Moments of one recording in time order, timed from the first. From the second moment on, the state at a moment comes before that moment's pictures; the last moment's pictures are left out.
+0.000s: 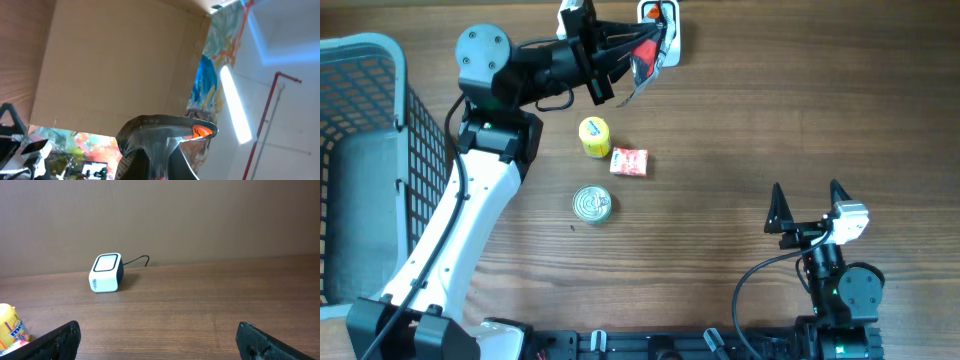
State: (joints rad) left arm -0.24 1.49 1.24 0.47 1.02 -2.09; right arm 0.01 0.01 0.01 0.00 -0.08 0.12
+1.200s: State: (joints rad) left arm -0.24 1.49 1.24 0.18 0.87 -2.09; right arm 0.01 0.01 0.01 0.00 -0.08 0.12
